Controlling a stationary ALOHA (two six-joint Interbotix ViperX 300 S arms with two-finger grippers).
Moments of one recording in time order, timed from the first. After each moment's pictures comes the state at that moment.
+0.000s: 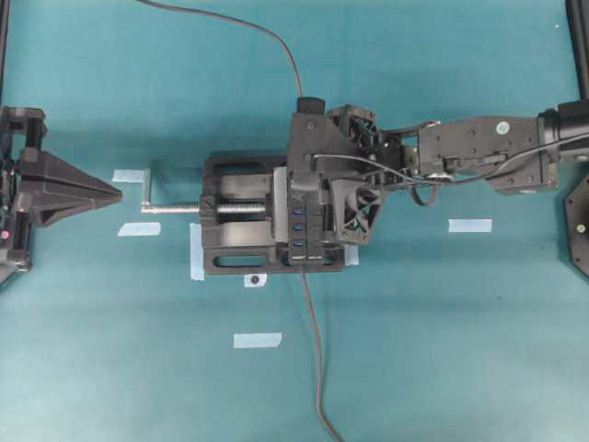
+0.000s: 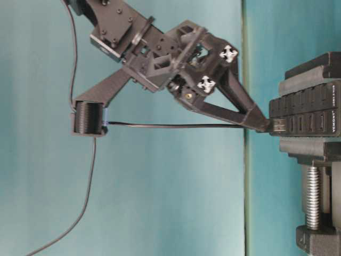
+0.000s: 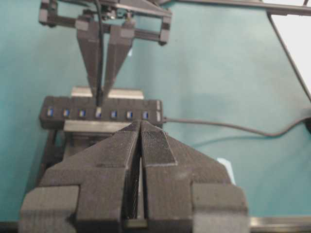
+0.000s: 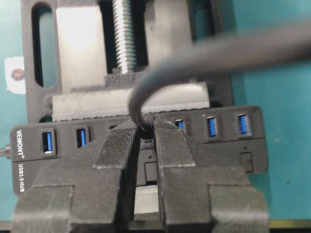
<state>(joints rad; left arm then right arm) -0.01 -0.95 1.15 0.01 -0.01 -0.07 -0.07 0.07 0.51 -0.12 0.31 0.11</state>
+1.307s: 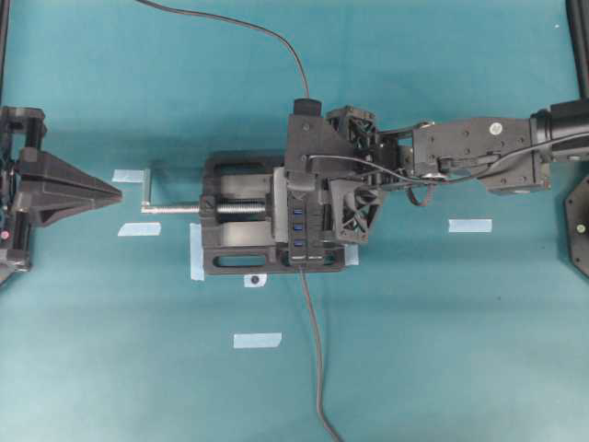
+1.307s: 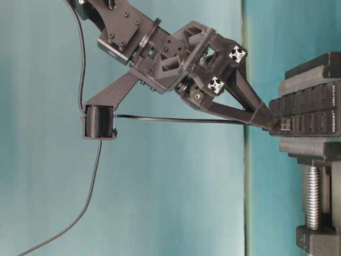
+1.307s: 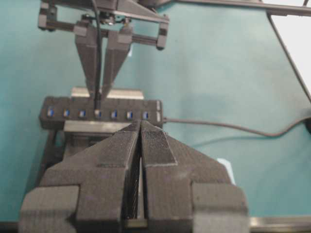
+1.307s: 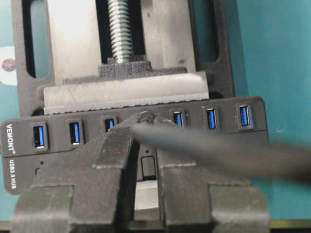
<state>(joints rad) -0.01 -0.96 1.16 0.01 -0.01 -0.07 -0.08 0.08 0.50 -0.13 0.36 0.11</state>
